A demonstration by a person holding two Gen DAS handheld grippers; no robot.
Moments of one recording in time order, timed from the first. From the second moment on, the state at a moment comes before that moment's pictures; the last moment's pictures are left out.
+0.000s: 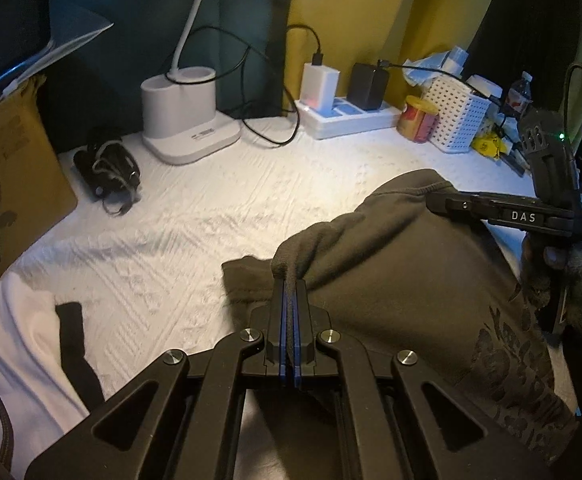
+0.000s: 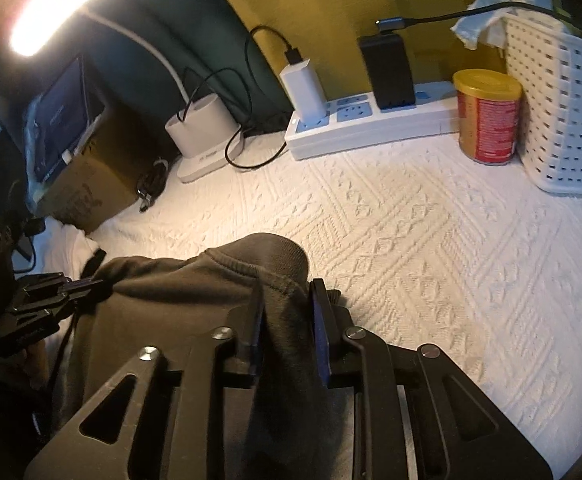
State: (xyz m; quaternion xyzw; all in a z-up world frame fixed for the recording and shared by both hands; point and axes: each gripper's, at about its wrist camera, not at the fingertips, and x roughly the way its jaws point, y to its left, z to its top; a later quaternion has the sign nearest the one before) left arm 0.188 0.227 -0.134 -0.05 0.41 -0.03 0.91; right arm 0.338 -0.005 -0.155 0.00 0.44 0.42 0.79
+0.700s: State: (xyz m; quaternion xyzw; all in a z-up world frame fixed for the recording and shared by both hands) left arm 0.163 0.225 -0.125 -0.09 0.40 -0.01 0.91; right arm 0.311 -0.013 -0.136 -0.07 0.41 0.37 0.83
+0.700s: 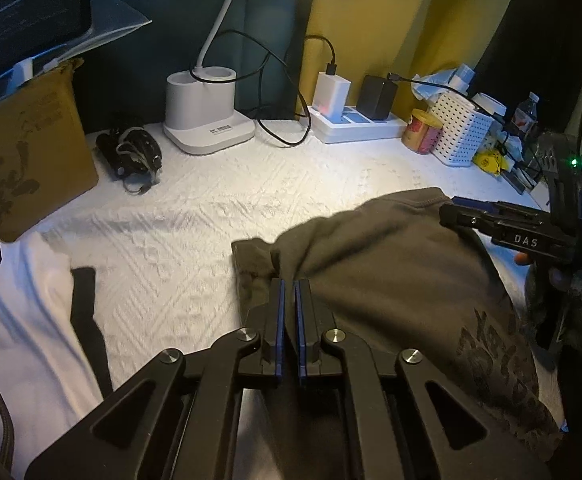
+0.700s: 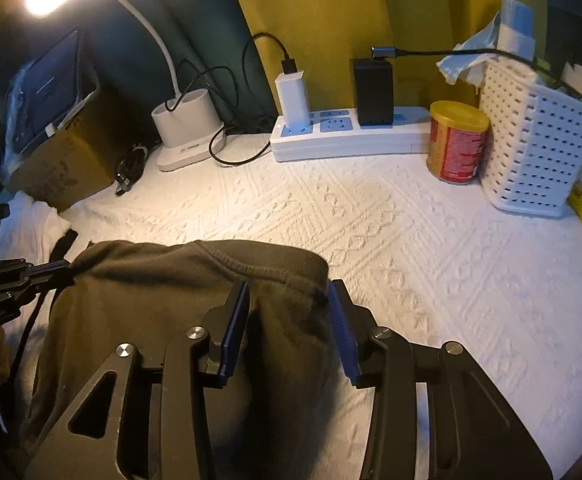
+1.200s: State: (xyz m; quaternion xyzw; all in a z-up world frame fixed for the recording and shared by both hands) left arm 0.113 0.189 -0.112 -0.10 0.38 -0.04 0.92; right arm 0.258 -0.041 -0.117 -0.08 0.40 0.37 0.84
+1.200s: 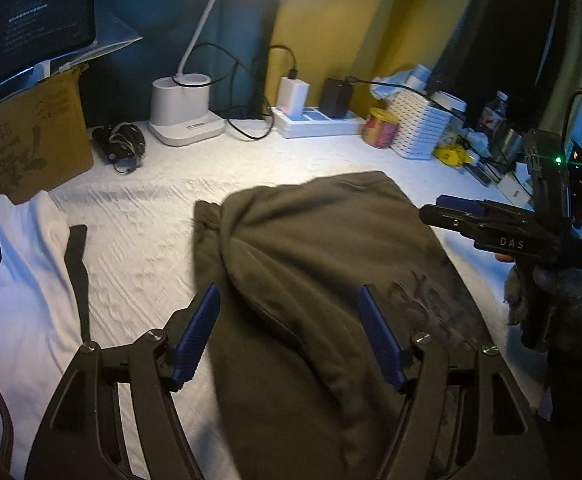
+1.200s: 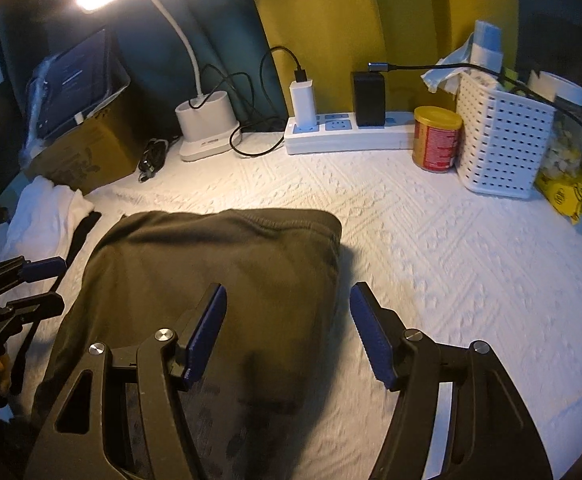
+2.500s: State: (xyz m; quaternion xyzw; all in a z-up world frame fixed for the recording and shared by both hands) left arm -0.018 0.139 -0.128 -0.10 0.38 -0.13 0.91; right arm 0.114 -0.125 -0.148 -0.07 0.43 0.34 0.83
